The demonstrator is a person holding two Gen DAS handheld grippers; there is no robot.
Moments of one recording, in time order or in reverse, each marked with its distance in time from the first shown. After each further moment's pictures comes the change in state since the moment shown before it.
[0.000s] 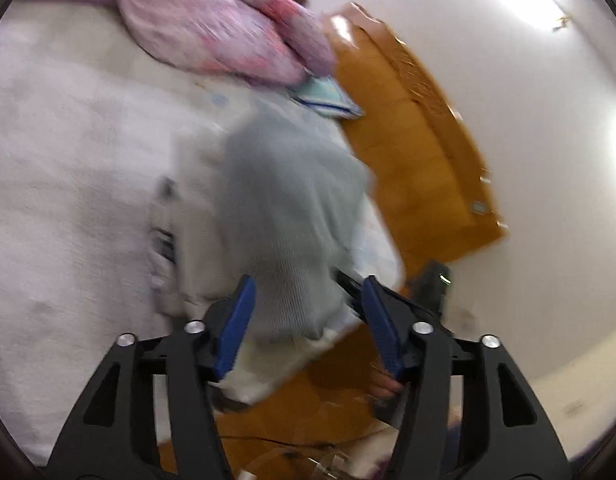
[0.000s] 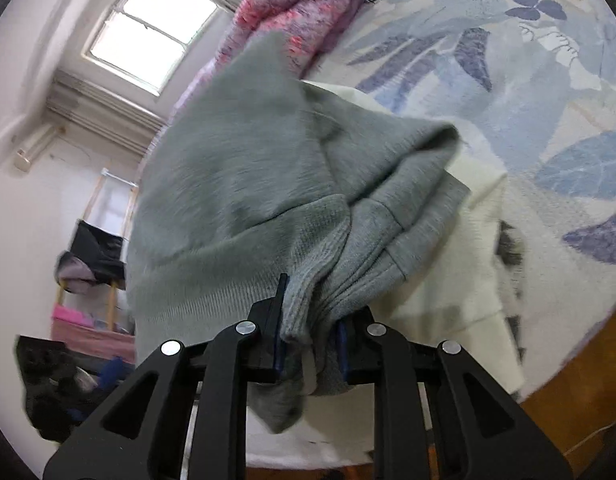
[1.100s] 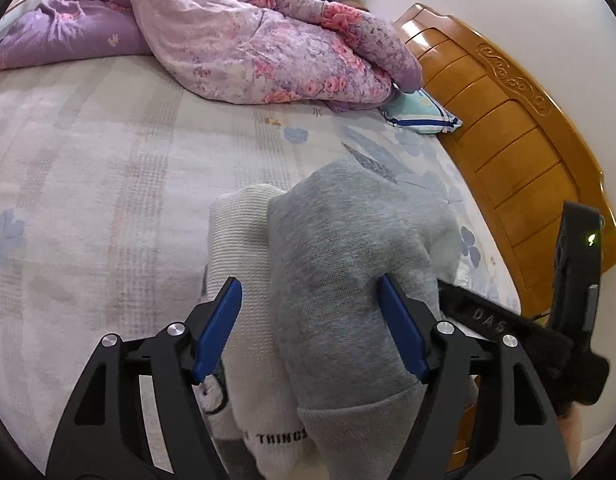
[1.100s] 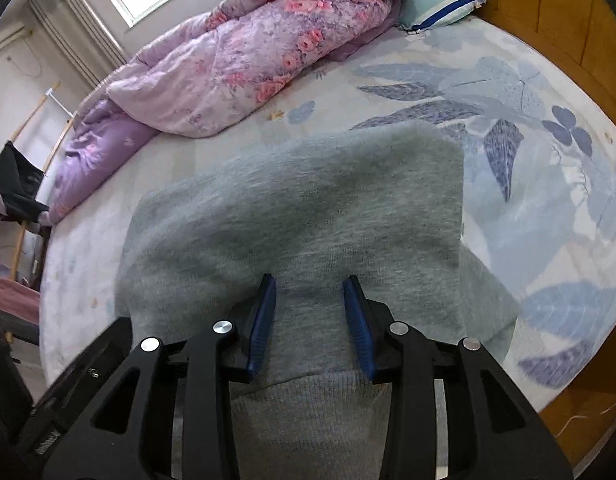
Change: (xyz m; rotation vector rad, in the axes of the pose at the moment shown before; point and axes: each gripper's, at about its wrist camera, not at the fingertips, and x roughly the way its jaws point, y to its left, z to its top) left arm 0.143 -0.006 0.071 0.056 -0.060 0.366; right arm 0.084 0.084 0.071 -0.278 0.022 -0.347
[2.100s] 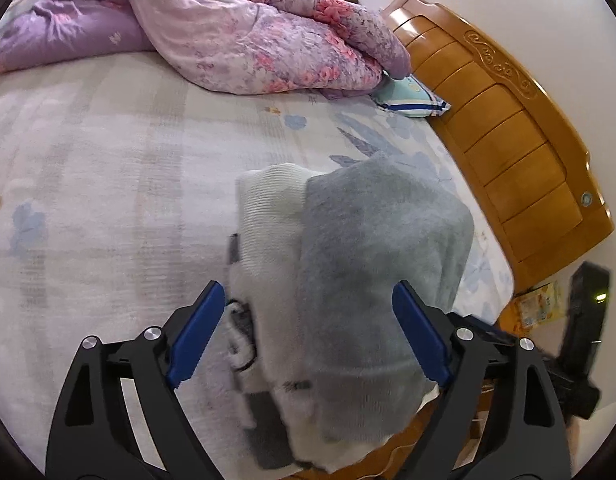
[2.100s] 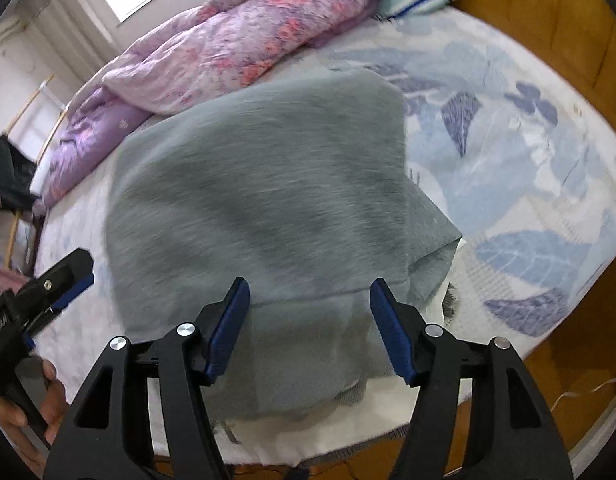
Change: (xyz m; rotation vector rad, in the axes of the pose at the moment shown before) left arm -0.057 0.020 -0.023 0.059 0.038 -0.006; right arm -0.072 -0.001 -0.075 -0.051 0.003 -0.062
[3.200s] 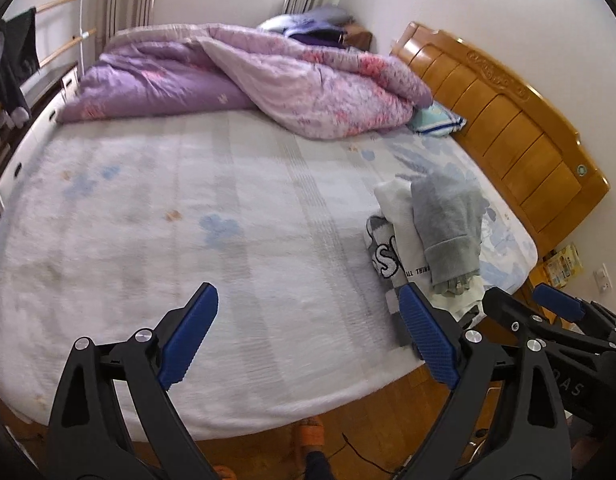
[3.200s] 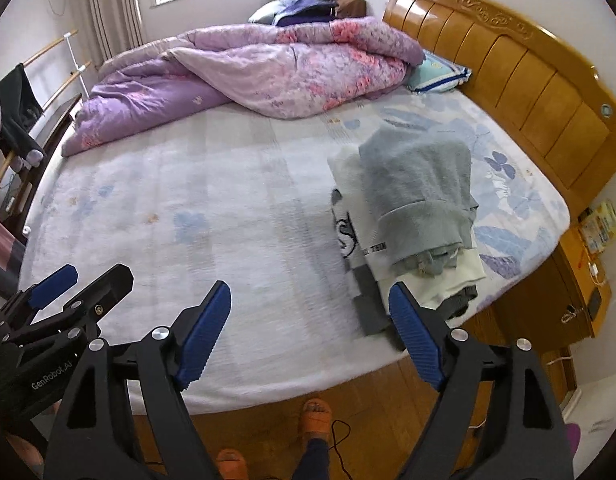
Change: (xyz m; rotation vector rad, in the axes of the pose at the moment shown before) left arm -0.304 0.142 -0.075 0.122 -0.115 0.151; right arm -0.166 0.323 -0.150 -0.122 -0.157 -0.220
